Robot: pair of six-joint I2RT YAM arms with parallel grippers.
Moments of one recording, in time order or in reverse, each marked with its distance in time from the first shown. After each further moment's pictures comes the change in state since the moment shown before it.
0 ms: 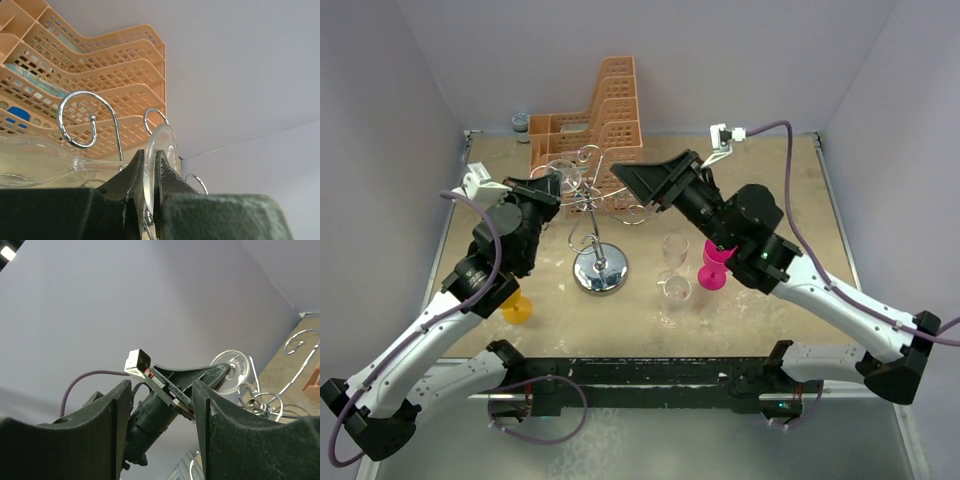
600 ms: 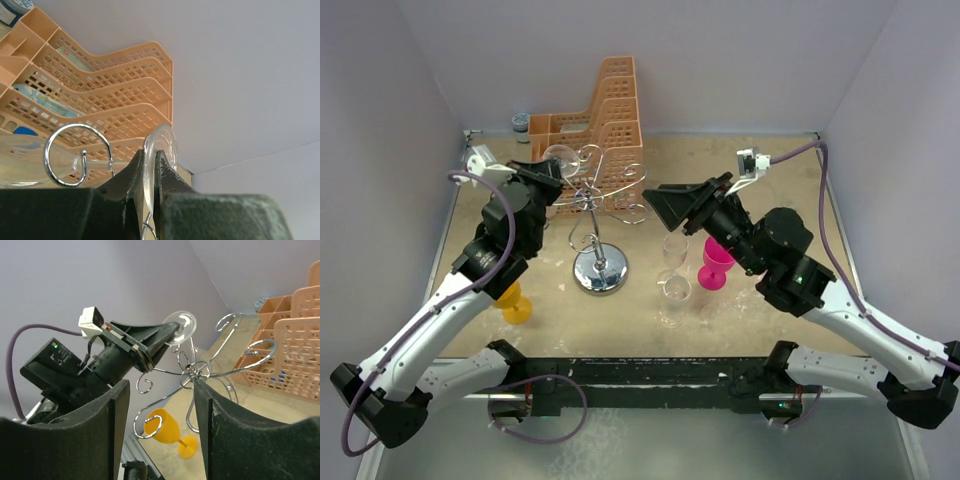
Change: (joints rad) left arm 0.052 0.113 0.066 0.043 -0.019 0.049; right arm 0.000 -0.238 -0.164 -0.161 0.075 -0.257
